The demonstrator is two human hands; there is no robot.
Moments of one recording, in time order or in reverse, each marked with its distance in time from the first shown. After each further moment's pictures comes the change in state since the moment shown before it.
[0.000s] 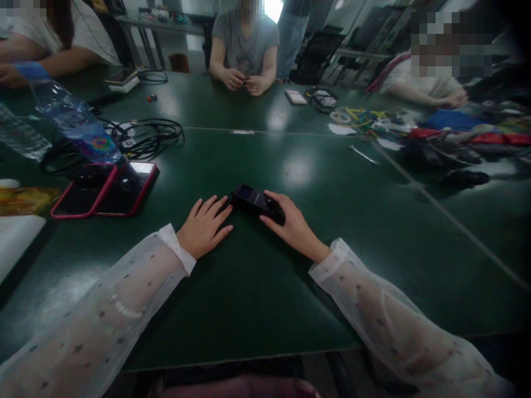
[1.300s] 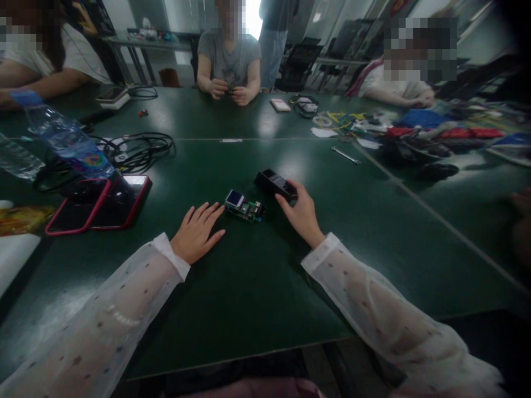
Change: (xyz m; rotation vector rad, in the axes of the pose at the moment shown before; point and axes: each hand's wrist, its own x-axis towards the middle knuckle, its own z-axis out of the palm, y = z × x) left_hand 0.000 -0.002 -0.001 -0.044 0.018 -0.012; right_hand 0.006 0.047 -0.020 -0.105 0.419 0.233
